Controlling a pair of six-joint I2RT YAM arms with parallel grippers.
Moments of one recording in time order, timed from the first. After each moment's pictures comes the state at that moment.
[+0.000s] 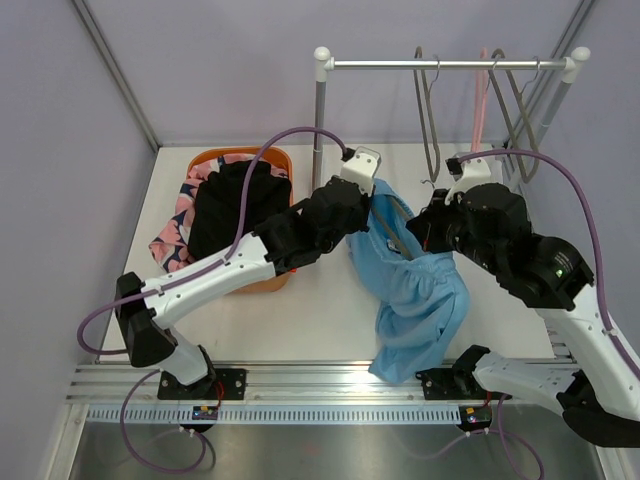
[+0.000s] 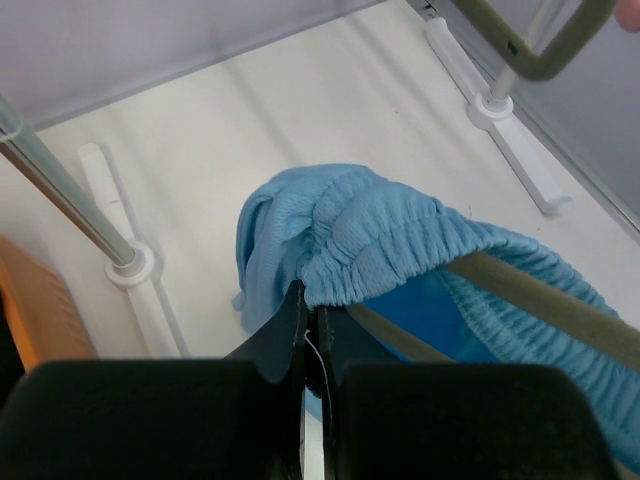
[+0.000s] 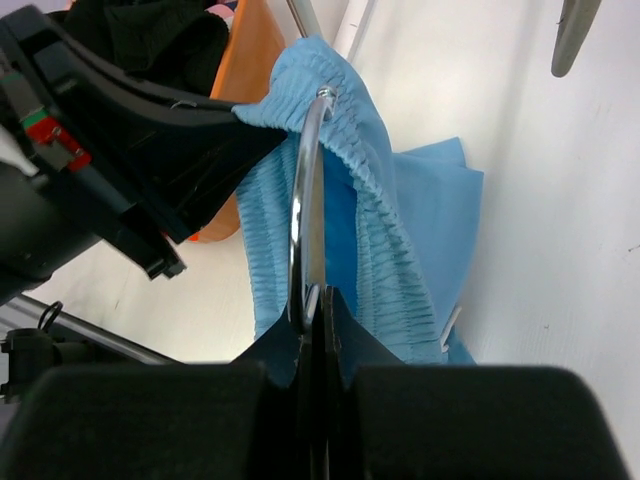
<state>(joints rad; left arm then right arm) -1.05 1.54 1.51 -0.30 -0.47 -0.24 0.73 1.00 1.51 -0.97 0.23 0.45</state>
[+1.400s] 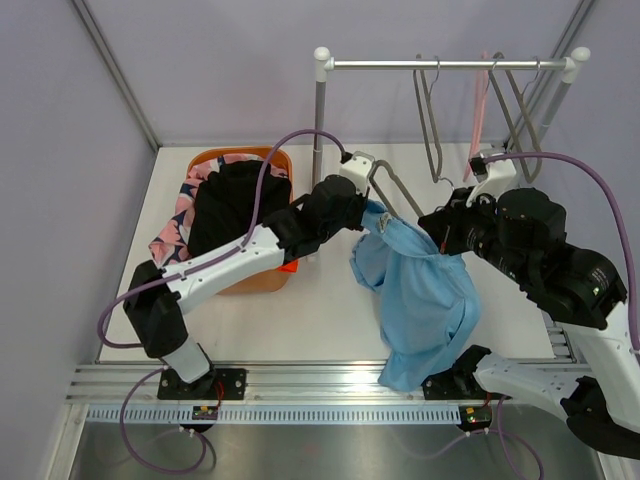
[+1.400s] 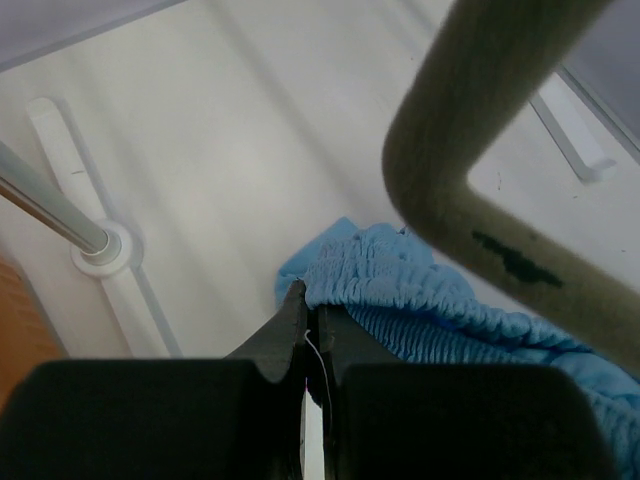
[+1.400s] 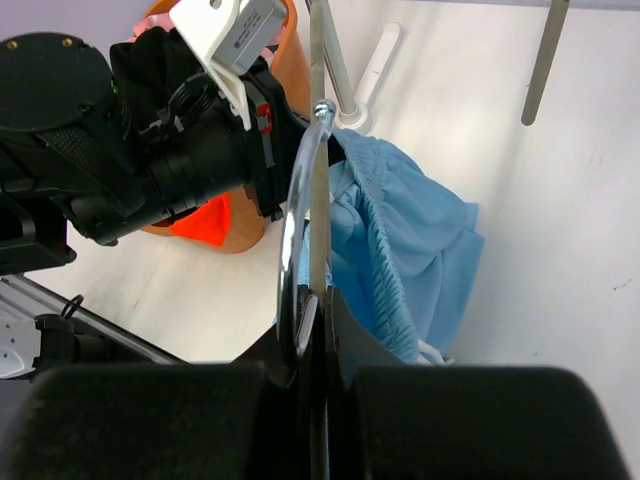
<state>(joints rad) -0.93 1.63 1.45 -0.22 -0.30 -0.24 0.73 0.95 1.60 -1.00 0.20 0.38</state>
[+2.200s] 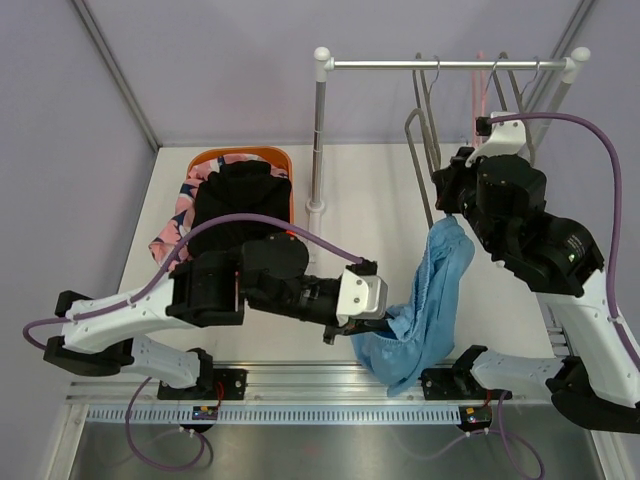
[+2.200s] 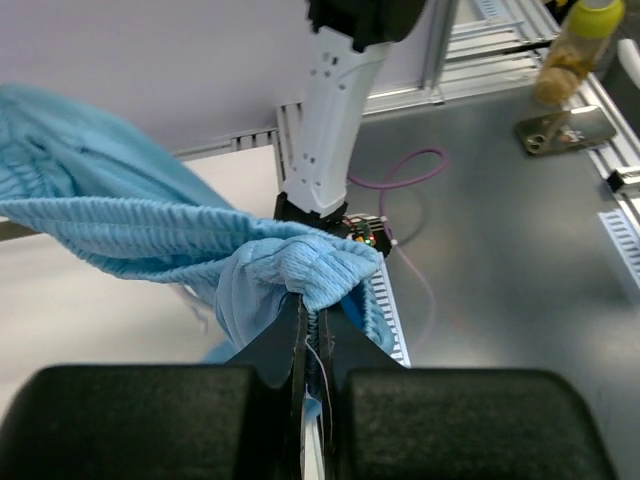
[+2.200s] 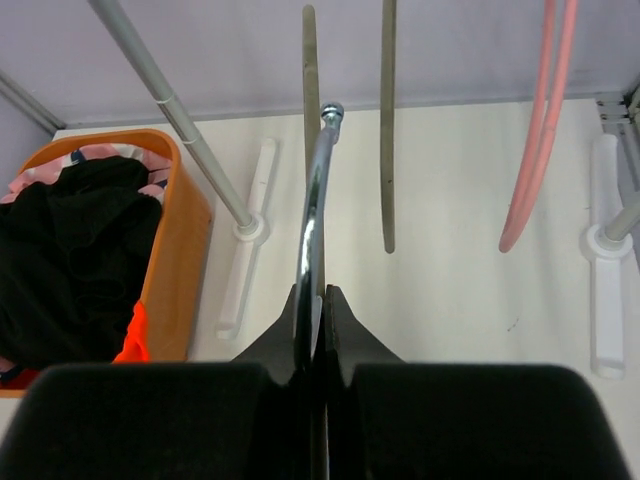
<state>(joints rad) -1.47 1.29 1.66 -0.61 0.25 0.13 0.73 1.11 1.74 -0.91 0.56 0.35</state>
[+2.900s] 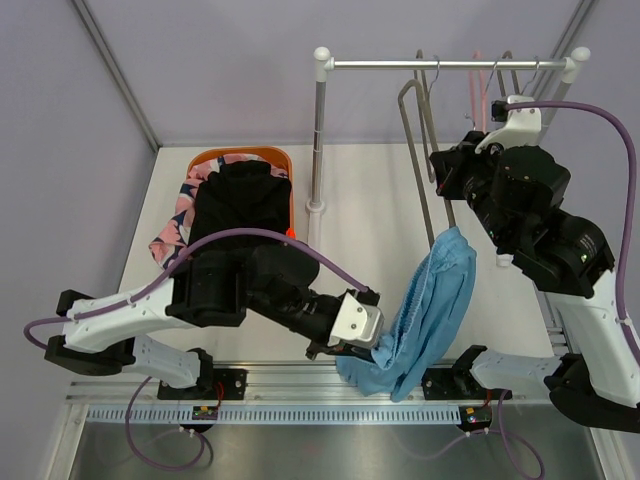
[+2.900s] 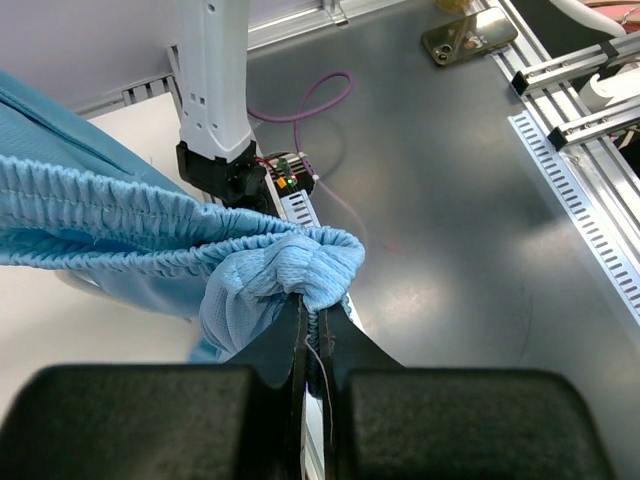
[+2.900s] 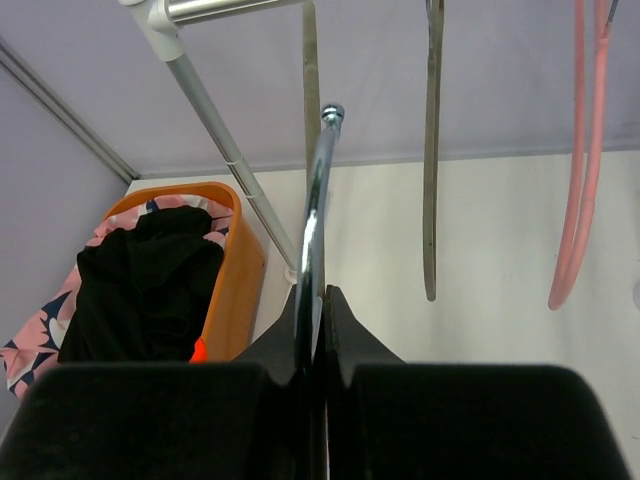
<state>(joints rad) -1.48 1.30 1.71 -0.82 0.44 0.19 0.74 1.14 1.83 -0.82 0.53 0.34</state>
